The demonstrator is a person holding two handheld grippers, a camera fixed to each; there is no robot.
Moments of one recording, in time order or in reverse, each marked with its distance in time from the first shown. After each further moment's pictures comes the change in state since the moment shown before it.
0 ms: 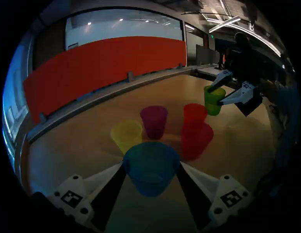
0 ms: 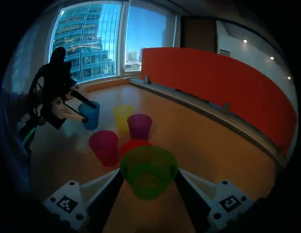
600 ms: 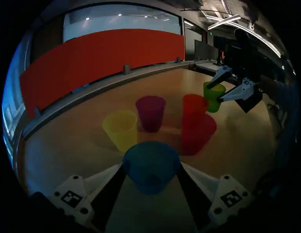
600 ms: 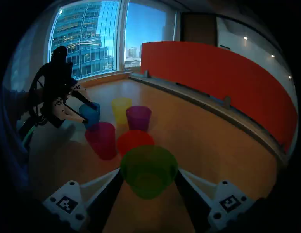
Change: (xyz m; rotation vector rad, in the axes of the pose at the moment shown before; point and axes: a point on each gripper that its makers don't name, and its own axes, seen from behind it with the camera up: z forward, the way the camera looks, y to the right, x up) left arm -0.020 0.007 0.019 -0.029 -0.040 -0.008; right arm -0.018 0.001 0.008 0.003 -0.034 0.005
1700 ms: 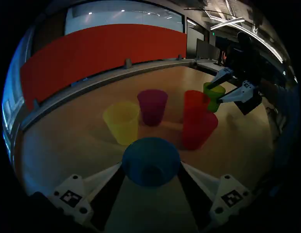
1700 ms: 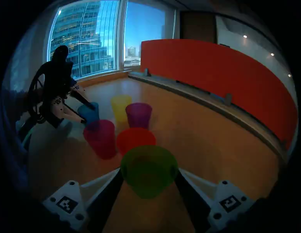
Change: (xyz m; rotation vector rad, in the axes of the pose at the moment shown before) left arm -0.012 -0.004 0.000 -0.017 -0.034 -0.038; right arm -0.007 -0.003 0.010 0.000 -0.006 0.008
